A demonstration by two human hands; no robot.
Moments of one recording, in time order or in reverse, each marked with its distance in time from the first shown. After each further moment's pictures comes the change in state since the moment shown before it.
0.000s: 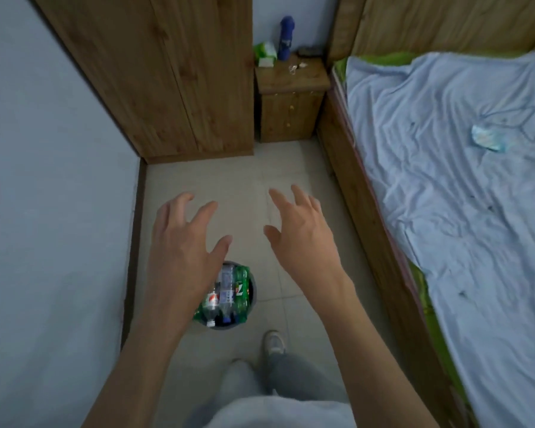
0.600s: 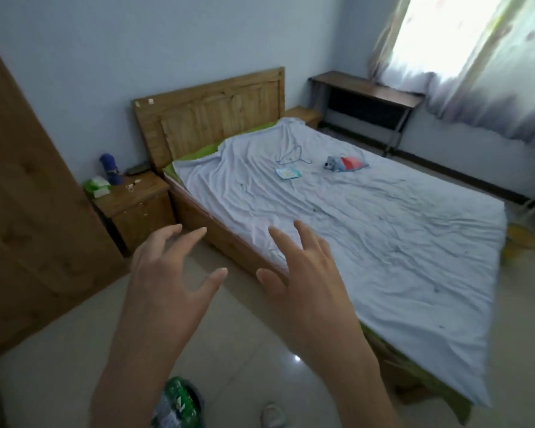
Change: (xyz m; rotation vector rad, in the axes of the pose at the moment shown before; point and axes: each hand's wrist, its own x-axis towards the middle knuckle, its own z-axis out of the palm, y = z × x) left_hand -0.011 0.180 -0.144 -0.381 -0.122 0.518; right_hand -0.216 -0.023 -0.176 0.103 0.472 0.520
